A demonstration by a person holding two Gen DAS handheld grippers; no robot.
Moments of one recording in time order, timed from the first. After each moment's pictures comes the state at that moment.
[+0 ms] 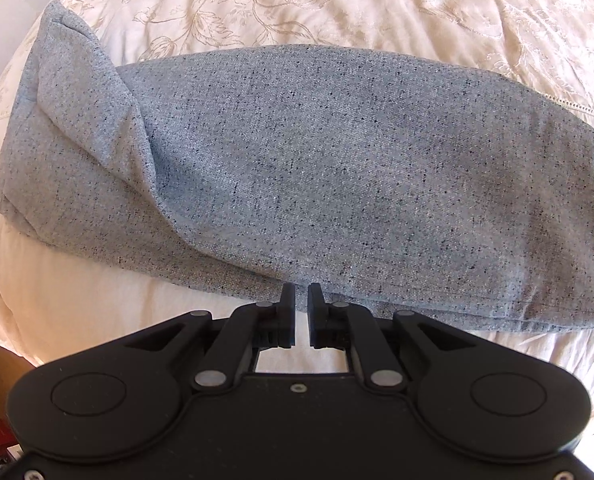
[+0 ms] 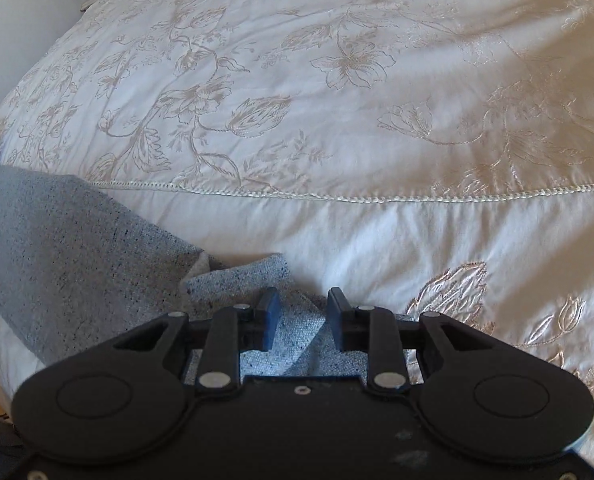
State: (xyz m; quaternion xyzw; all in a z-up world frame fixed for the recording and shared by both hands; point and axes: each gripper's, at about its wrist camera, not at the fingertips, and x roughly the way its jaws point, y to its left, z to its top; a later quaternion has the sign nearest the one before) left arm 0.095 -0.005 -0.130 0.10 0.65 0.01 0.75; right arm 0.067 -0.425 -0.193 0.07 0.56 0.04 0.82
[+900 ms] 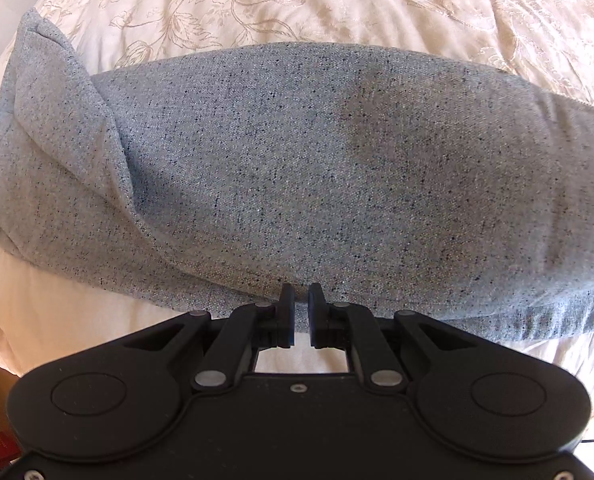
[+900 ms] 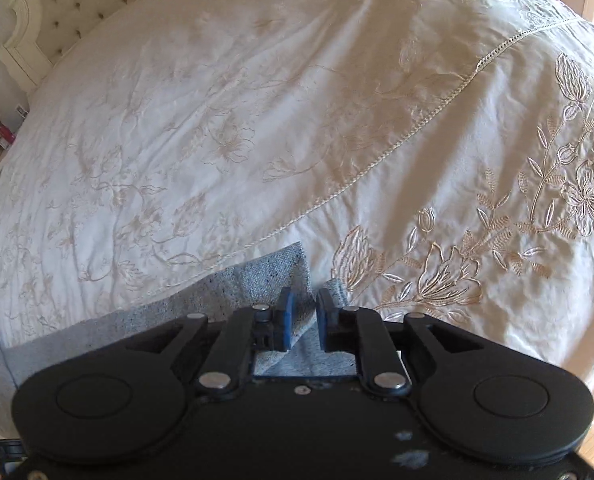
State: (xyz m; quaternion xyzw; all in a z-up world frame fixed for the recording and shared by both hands) left arm 0.113 -0.009 -0.133 0.11 0.66 -0.01 0.75; right arm 0.006 -0.451 -0.116 0.22 0.49 -0.19 0.82
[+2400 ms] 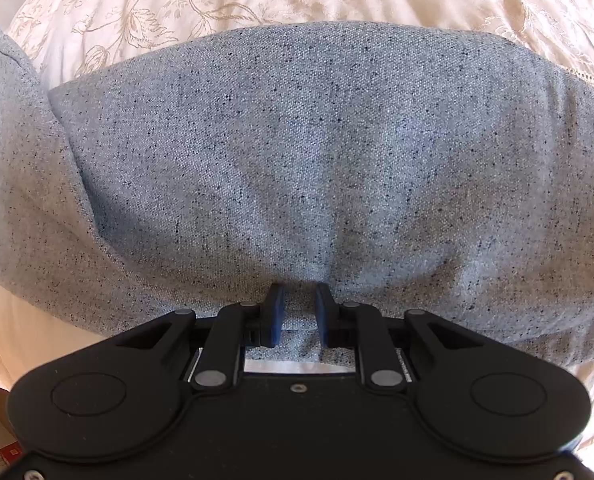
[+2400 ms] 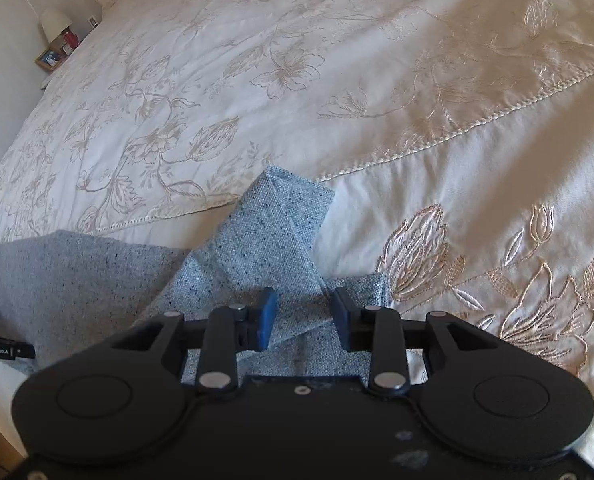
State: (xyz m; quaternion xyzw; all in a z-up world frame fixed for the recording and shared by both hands) left arm 0.136 -0.027 -0.189 0.14 0.67 -0.01 0.73; right arm 0.031 -0.450 -0.196 0.18 0.51 -0.04 0.84
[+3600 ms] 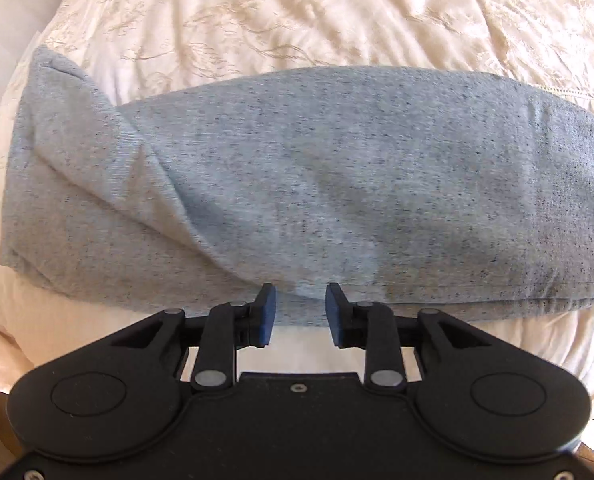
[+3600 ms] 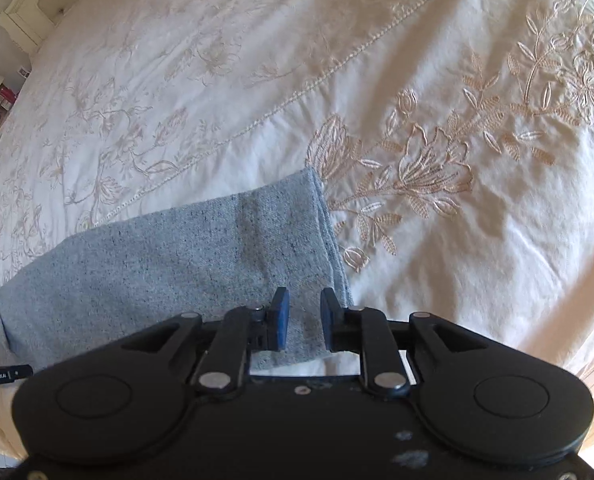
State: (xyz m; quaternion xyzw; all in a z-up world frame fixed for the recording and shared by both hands) left arm 0.095 0.009 -0.108 0.15 0.63 -0.03 0.76; right arm -0.059 -0.422 -0.132 0.25 0.51 -0.15 0.81
